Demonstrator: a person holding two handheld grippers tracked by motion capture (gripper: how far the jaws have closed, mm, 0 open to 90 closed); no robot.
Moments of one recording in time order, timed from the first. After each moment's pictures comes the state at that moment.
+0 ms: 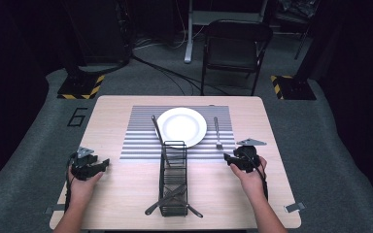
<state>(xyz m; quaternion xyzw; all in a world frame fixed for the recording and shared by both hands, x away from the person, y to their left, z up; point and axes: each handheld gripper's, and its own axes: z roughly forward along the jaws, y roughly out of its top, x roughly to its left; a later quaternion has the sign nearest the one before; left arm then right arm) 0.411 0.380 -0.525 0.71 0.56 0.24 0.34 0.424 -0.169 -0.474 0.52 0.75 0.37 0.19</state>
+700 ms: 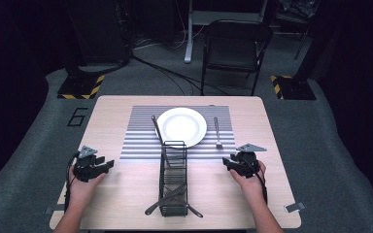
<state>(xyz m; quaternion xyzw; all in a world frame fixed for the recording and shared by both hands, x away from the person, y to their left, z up) 0.395 0.357 -0.493 0.74 0.53 0.20 0.36 0.413 -0.171 -0.486 0.49 0.76 0.39 0.17</state>
